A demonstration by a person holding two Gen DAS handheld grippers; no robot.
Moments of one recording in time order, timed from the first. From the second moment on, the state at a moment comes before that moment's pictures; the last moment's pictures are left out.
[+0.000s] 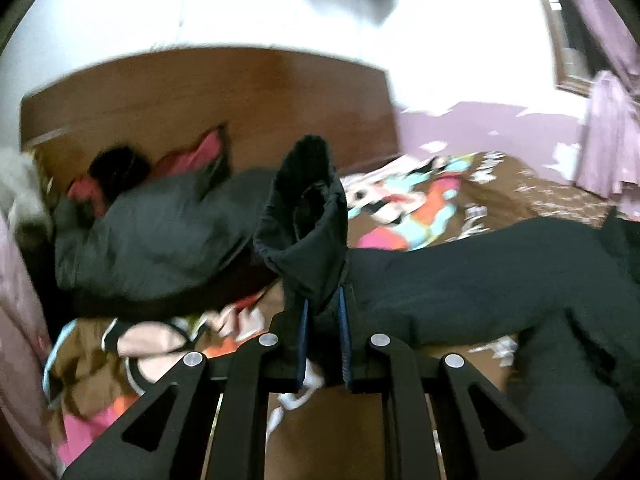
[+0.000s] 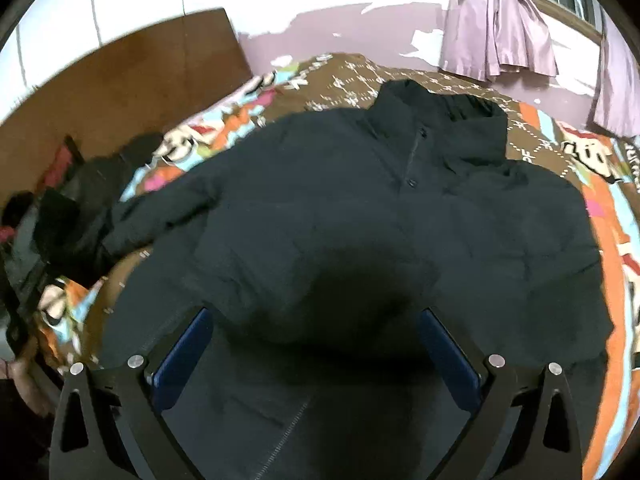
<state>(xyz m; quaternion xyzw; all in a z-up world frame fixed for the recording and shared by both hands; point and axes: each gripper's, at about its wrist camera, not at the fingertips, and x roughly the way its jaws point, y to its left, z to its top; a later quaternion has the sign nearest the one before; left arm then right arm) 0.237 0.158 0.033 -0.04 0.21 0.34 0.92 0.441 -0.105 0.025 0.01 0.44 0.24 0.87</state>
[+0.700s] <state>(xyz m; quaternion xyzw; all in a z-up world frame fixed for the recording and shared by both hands) 0.317 -0.087 0.053 0.15 0.25 0.03 0.96 0.440 -0.226 0.075 0.31 0.39 0.31 0.81</state>
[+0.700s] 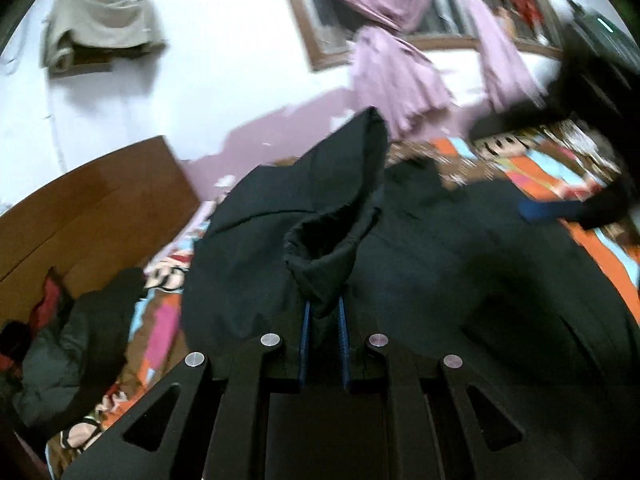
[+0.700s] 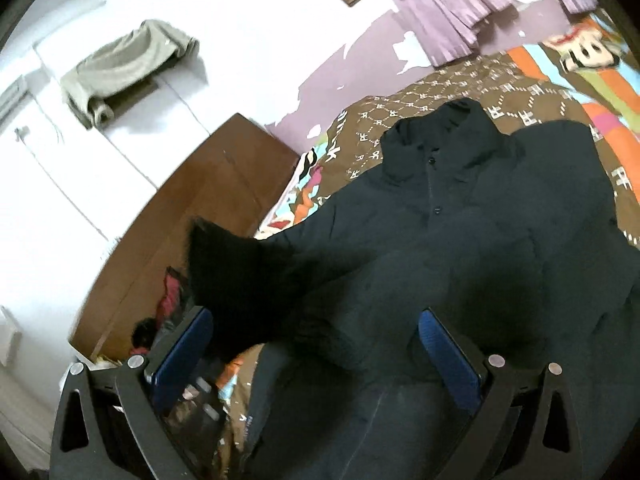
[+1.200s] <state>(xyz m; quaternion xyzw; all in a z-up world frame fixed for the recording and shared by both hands) 0.305 -0.138 0.007 0.22 0.27 -0.04 0.94 0.426 -0.256 0.019 0.37 0.49 0.27 0.75</state>
